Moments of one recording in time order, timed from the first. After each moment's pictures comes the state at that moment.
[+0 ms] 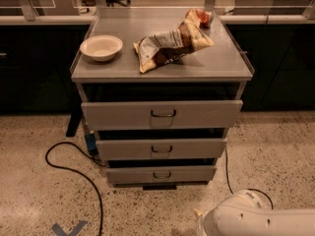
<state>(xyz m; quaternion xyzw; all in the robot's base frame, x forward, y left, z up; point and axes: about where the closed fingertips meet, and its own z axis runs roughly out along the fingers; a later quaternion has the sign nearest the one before) 0.319 -0.122 0.447 -0.65 0.74 0.11 0.10</state>
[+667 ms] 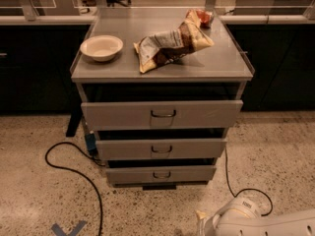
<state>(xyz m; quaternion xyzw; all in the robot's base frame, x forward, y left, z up) 0.320 -0.131 0.422 -0.64 0.75 0.08 0.12</state>
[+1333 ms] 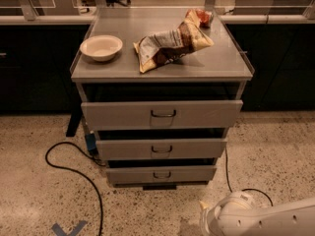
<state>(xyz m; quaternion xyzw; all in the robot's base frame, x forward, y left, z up) 0.377 -0.153 0.361 -0.62 0.77 0.07 0.15</state>
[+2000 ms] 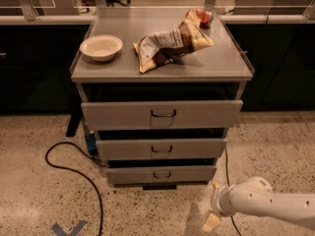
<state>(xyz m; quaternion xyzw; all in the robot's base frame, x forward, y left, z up) 0.450 -0.198 0.375 -0.57 0.80 0.05 0.19</state>
